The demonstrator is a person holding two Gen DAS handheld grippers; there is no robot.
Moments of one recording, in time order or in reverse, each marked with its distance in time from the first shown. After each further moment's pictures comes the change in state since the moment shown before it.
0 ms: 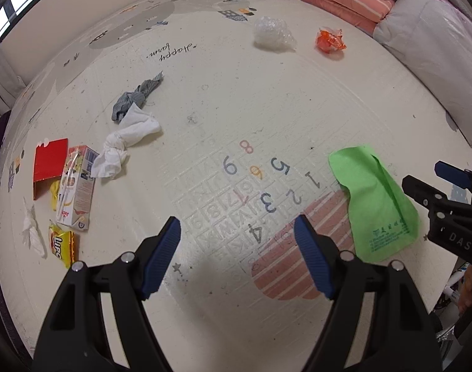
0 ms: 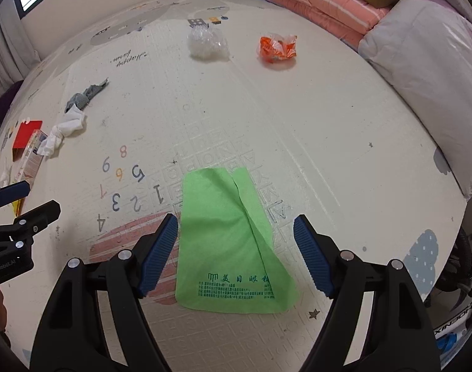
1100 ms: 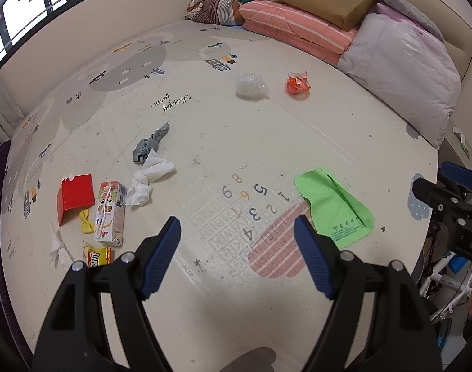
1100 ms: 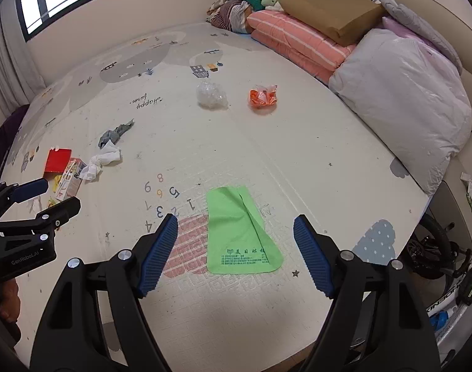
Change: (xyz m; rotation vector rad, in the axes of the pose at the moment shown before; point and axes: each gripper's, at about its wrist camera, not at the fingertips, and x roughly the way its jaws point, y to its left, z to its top) left arm -0.113 0.008 0.001 0.081 -0.146 -0.068; right arm -0.150 0.024 -0.006 0.051 -0.119 -0.041
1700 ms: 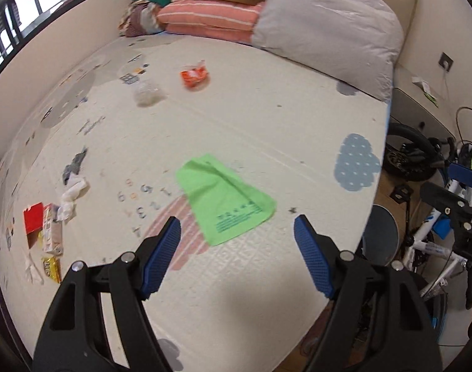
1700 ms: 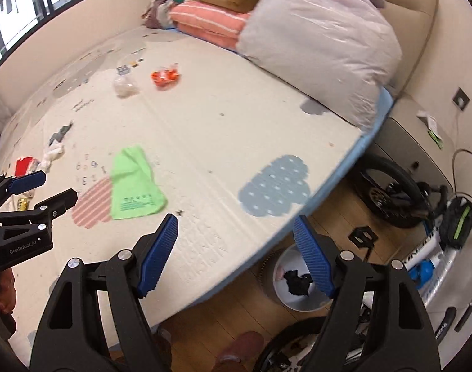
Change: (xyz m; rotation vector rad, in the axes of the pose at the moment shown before) left arm -0.010 -0.178 -0.027 0.183 0.016 -0.063; right arm -0.051 -0.173 -0.099 0.170 0.020 -0.089
